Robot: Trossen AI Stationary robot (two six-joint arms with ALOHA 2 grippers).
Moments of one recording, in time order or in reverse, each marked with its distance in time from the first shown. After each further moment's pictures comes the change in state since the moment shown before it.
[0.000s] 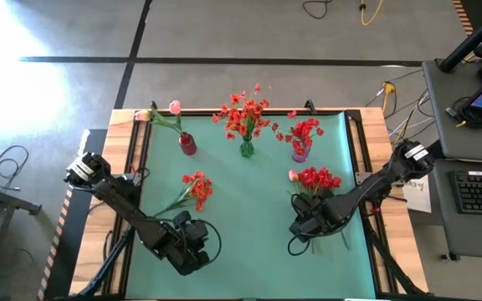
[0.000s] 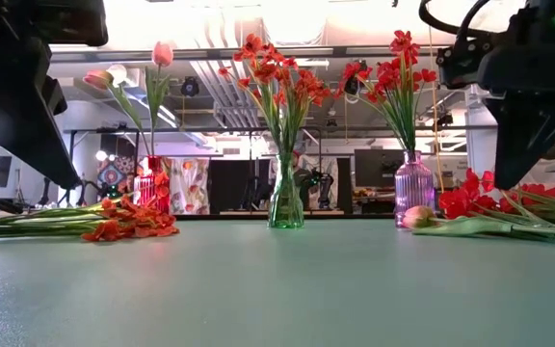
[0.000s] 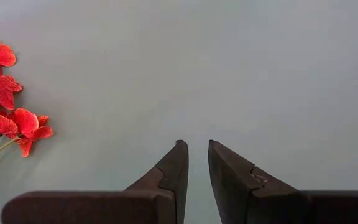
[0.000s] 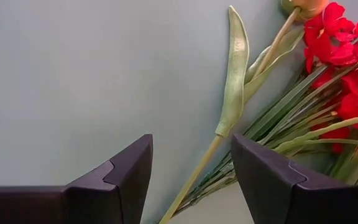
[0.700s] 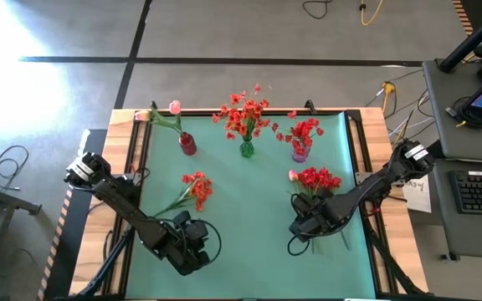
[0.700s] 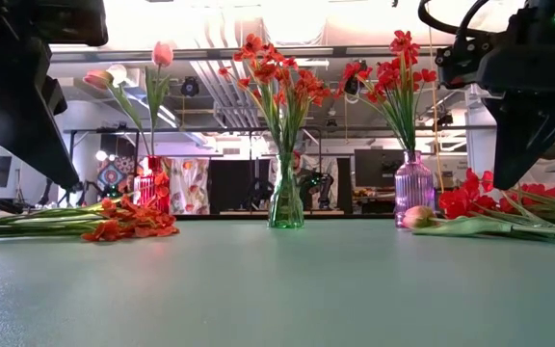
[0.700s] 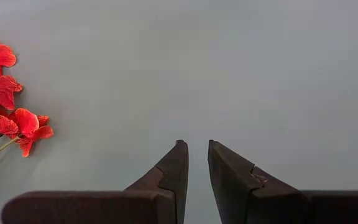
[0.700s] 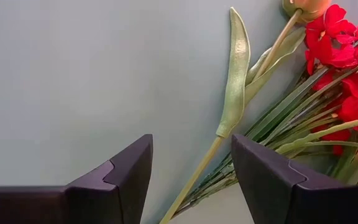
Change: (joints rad) left arm 0.000 0.000 0.000 -0.001 -0.001 0.000; right arm -0.004 0.000 0.000 0.004 0.001 -0.011
